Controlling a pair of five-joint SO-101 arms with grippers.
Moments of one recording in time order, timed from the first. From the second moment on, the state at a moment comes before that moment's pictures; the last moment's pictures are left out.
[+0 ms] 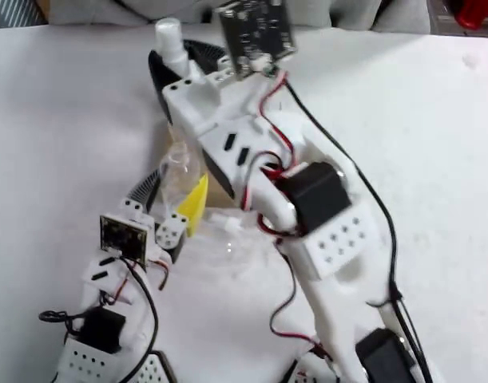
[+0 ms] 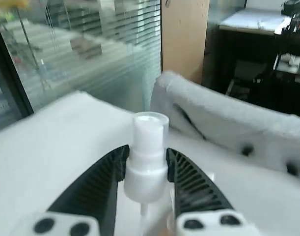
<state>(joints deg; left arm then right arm) 13.2 -104.4 94.9 23.4 -0.2 -38.4 -17.1 -16.6 54.9 -0.7</state>
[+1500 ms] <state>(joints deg) 13.3 -104.4 94.9 23.2 0.0 -34.5 2.5 -61.9 96.1 -0.6</state>
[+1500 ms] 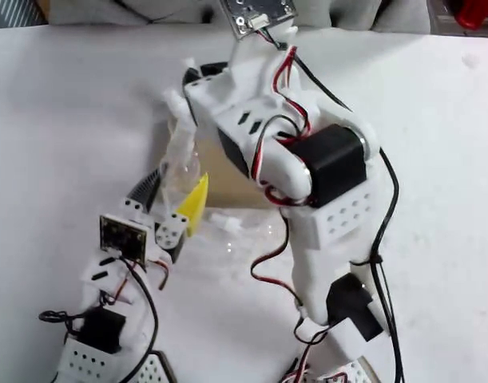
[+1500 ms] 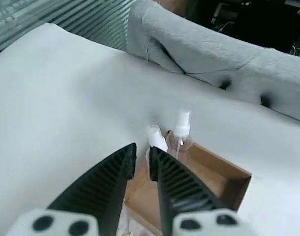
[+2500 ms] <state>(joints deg) 8.6 -97.3 79.4 33.1 11.9 -38.6 -50.3 33.1 66.0 -0.6</state>
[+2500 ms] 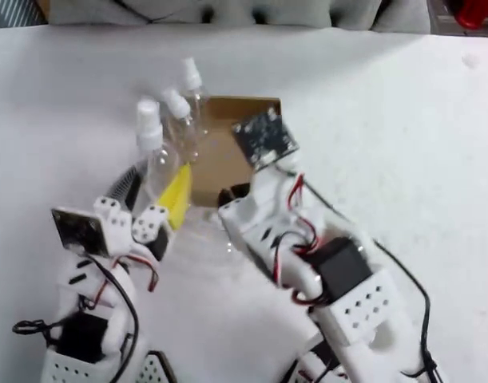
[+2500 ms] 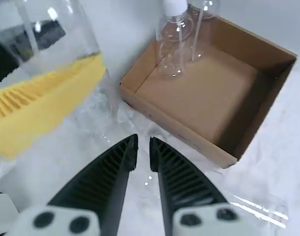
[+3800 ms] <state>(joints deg) 6.6 -94.9 71.5 46.9 19.2 -55.2 -60.0 72.0 14.9 -0.6</state>
